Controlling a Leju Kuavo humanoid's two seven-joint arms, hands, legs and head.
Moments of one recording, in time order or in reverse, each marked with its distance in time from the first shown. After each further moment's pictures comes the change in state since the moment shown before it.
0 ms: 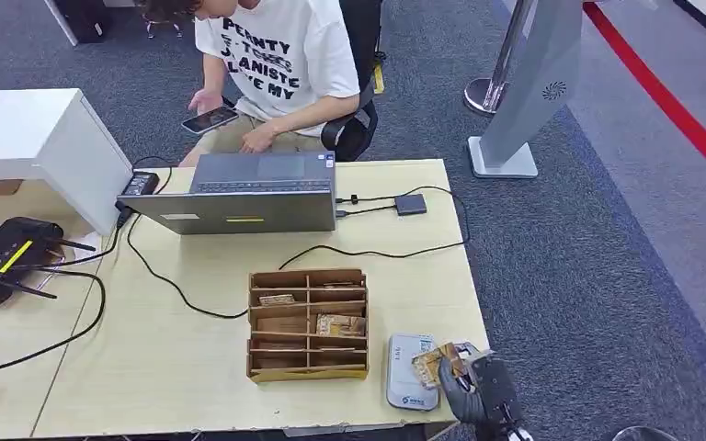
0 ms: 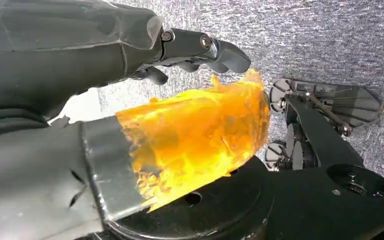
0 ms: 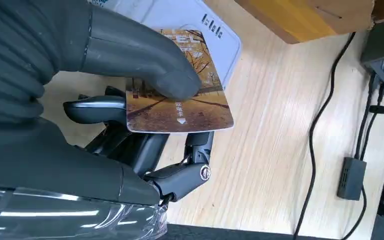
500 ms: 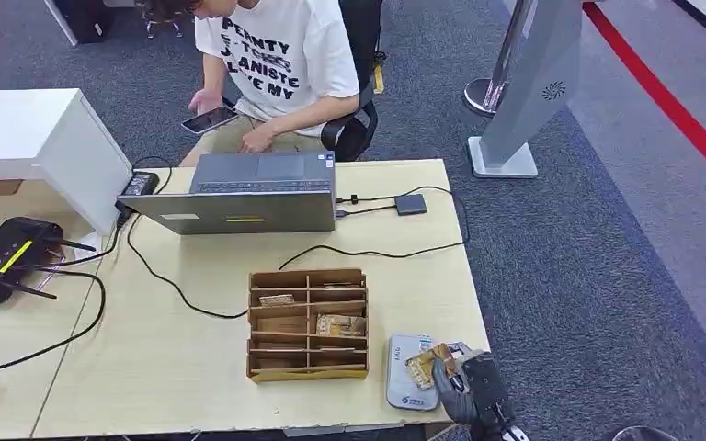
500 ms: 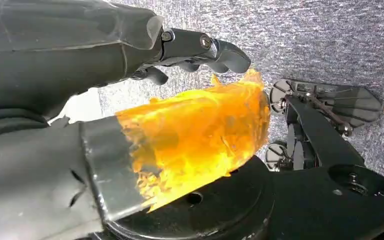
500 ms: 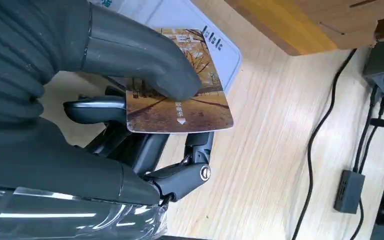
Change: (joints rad) left arm 0.000 0.000 0.000 0.000 -0.005 0.000 0.000; right arm -0.018 0.002 0.031 0.015 0.024 -0.002 0.014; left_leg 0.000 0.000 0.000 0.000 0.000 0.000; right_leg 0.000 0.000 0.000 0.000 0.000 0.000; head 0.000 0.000
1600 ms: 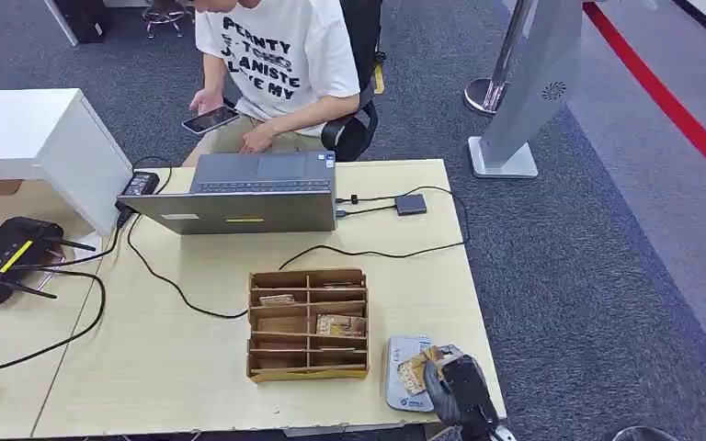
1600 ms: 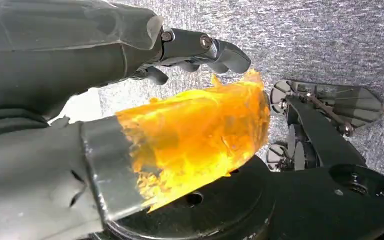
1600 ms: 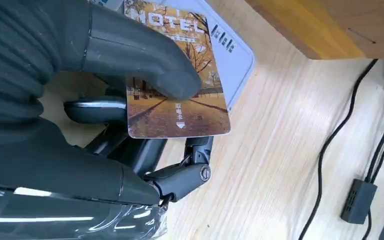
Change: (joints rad) left arm 0.000 0.000 0.003 0.000 -0.008 0.000 0.000; right arm -0.035 0.016 0.056 0.063 0.088 -0.071 0.040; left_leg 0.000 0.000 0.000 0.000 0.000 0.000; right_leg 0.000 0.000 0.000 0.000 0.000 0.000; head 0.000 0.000
